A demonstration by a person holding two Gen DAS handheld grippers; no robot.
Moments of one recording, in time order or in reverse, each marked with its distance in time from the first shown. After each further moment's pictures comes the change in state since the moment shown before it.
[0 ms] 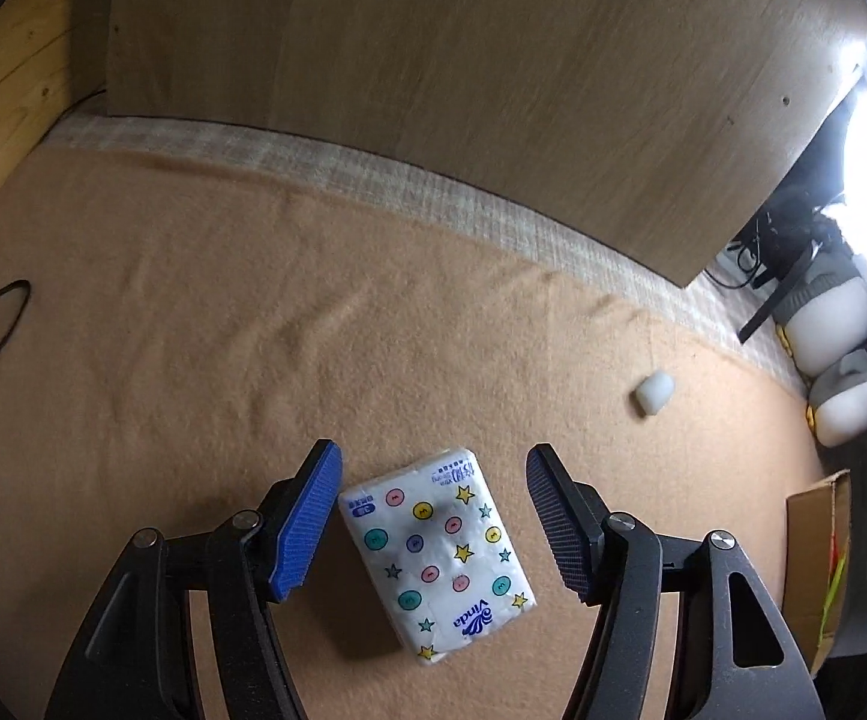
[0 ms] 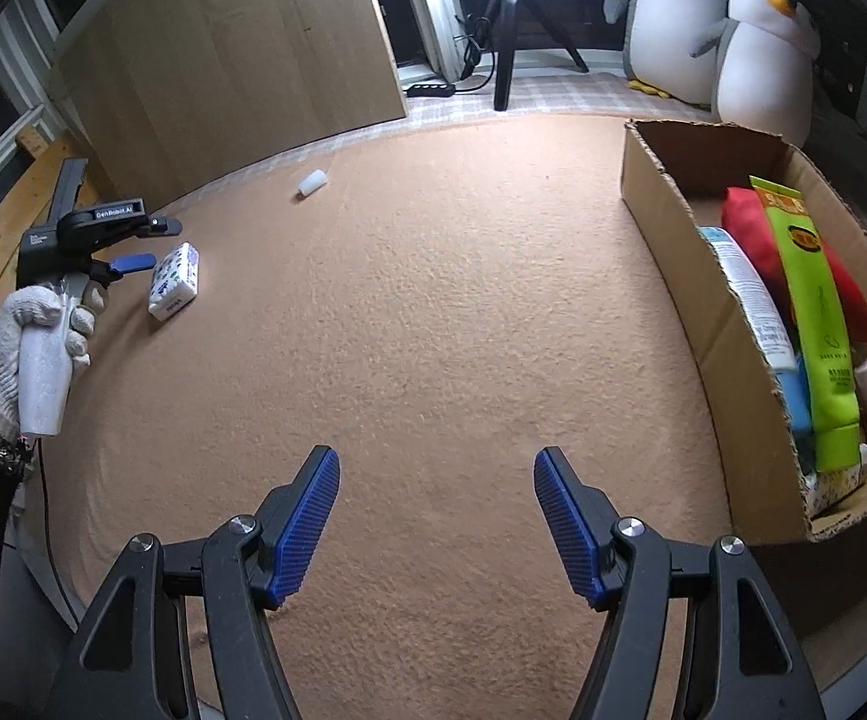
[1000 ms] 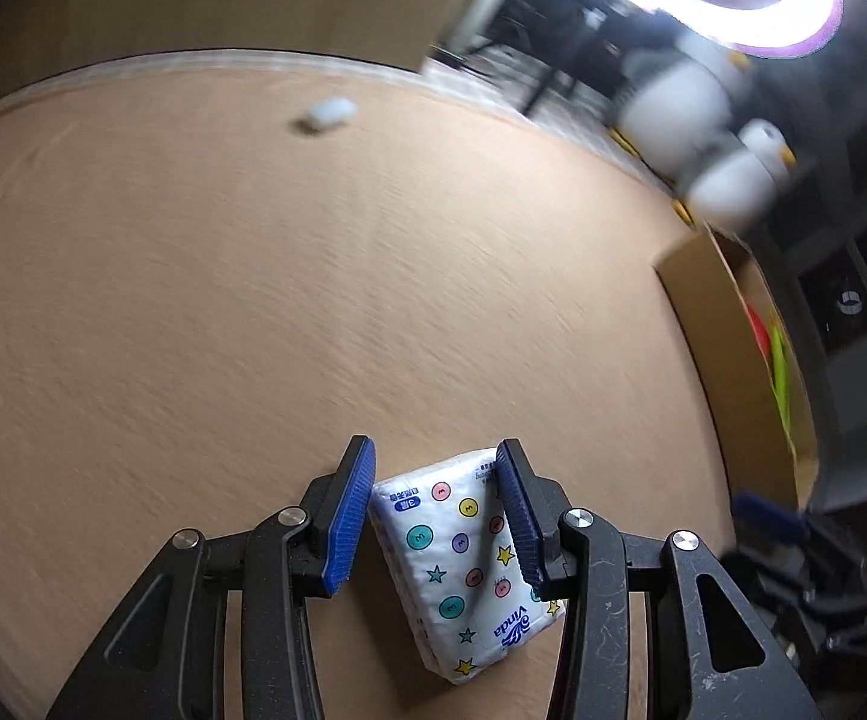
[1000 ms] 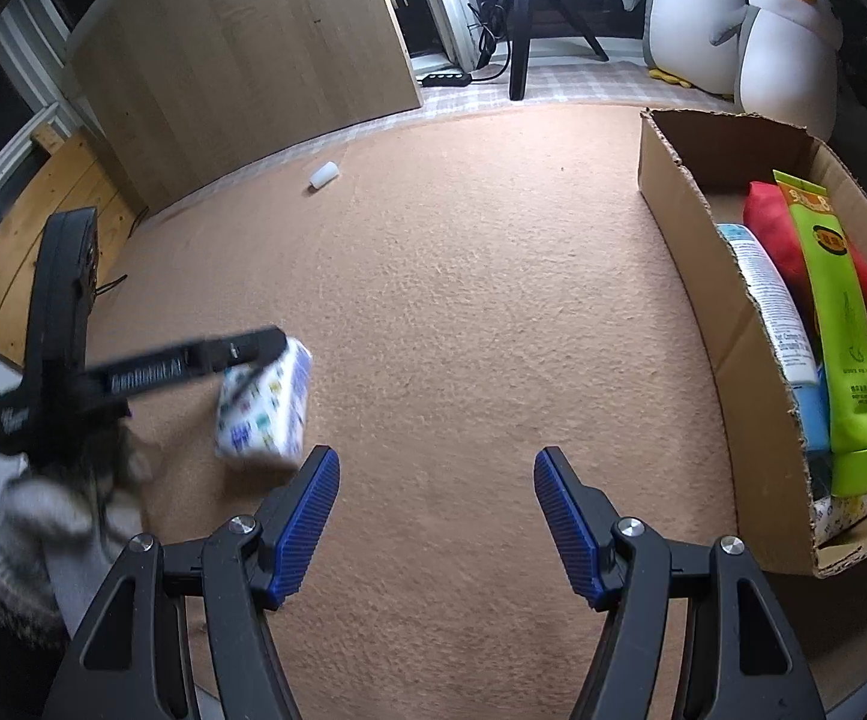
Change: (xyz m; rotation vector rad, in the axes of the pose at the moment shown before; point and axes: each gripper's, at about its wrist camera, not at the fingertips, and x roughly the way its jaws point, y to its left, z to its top) left arm -0.007 -0.163 -0.191 0.254 0.100 -0.186; right arm 0.008 -0.012 0.006 -0.024 0.030 0.068
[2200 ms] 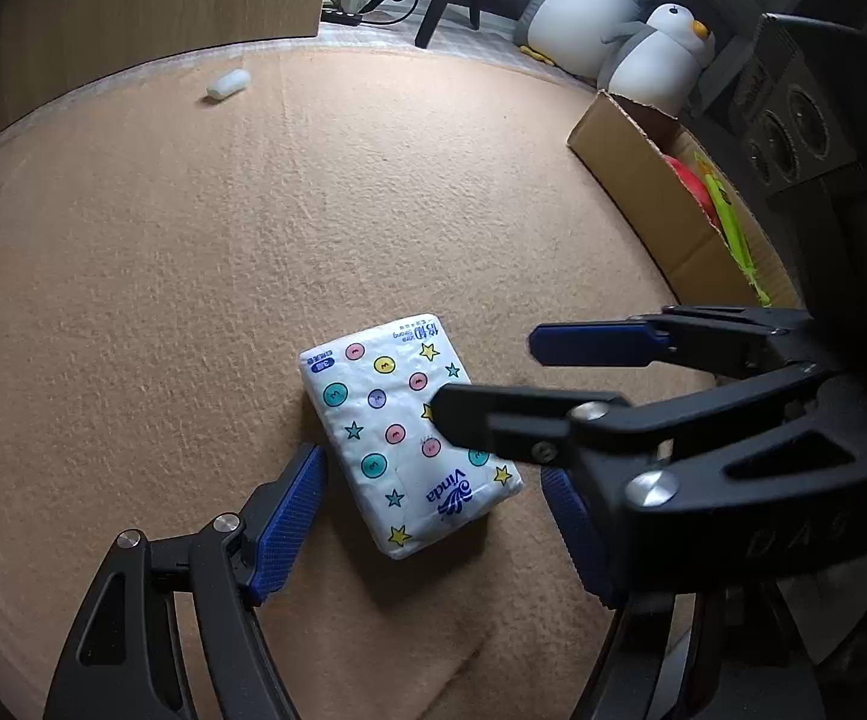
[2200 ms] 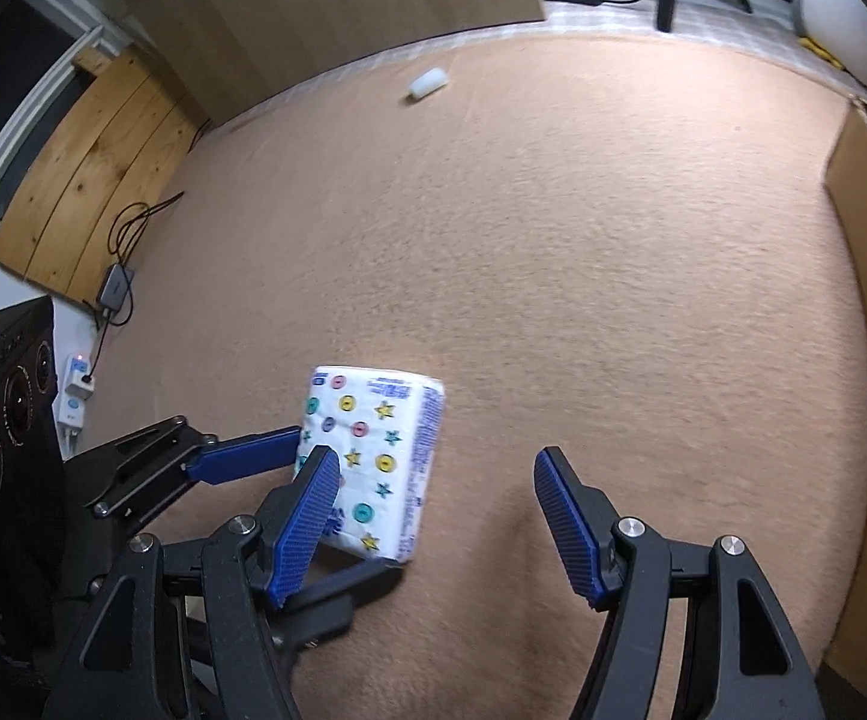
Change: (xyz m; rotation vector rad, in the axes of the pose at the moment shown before) left arm -0.020 -0.034 -0.045 0.185 0.085 0.002; right arm 0.062 0.041 0.023 -0.128 0.217 0.188
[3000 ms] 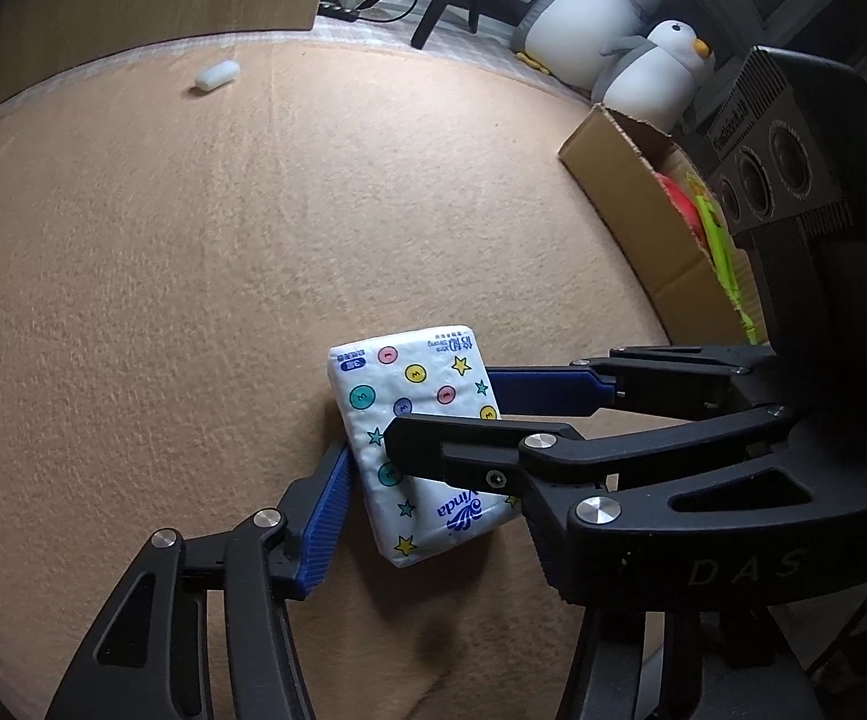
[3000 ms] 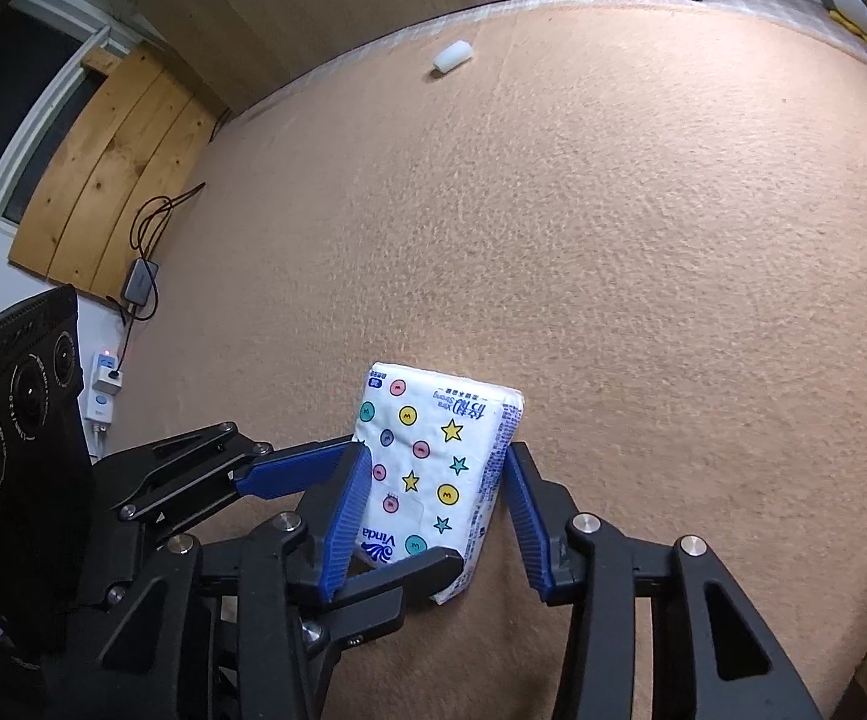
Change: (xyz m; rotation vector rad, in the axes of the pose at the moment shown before) left arm 0.000 -0.001 0.010 -0.038 -0.004 -0.064; right arm 0.020 -0.010 0.001 0.024 0.039 0.094
